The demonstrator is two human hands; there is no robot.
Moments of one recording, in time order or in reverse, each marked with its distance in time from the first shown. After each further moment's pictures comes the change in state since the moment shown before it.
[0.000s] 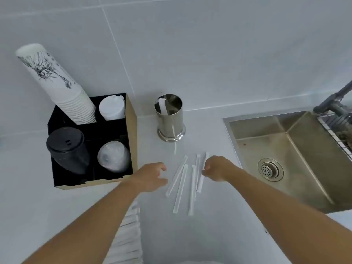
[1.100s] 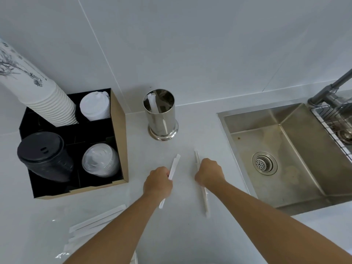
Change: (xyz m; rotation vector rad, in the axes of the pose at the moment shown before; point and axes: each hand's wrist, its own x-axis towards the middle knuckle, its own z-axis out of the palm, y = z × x) left_hand 0.032 0.034 0.053 -0.028 0.261 -0.187; right_hand 0.024 -0.012 0.042 0.245 0.167 0.286
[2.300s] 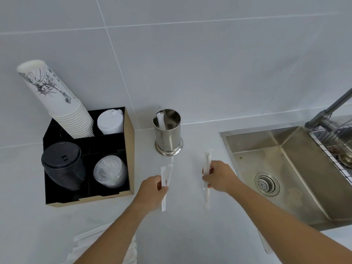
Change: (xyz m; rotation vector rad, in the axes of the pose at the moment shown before) left_hand -0.027 -0.015 -0.050 -0.243 0.045 0.141; right_hand -0.028 -0.004 -0.072 0.363 -0.055 -0.181
